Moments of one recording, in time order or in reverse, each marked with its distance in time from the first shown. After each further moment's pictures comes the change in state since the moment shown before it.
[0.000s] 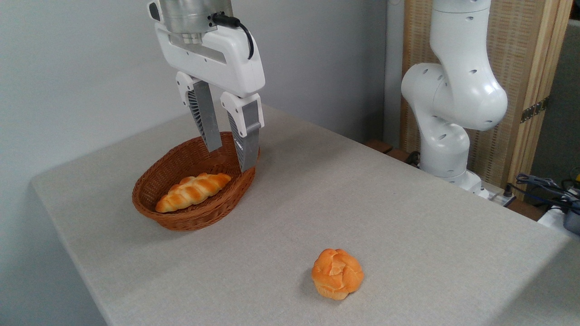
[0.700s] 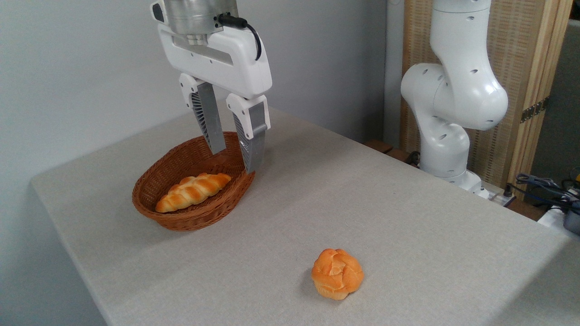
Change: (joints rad) arm 0.022 -0.011 -0.001 -0.013 0.000 -0.002 0.011
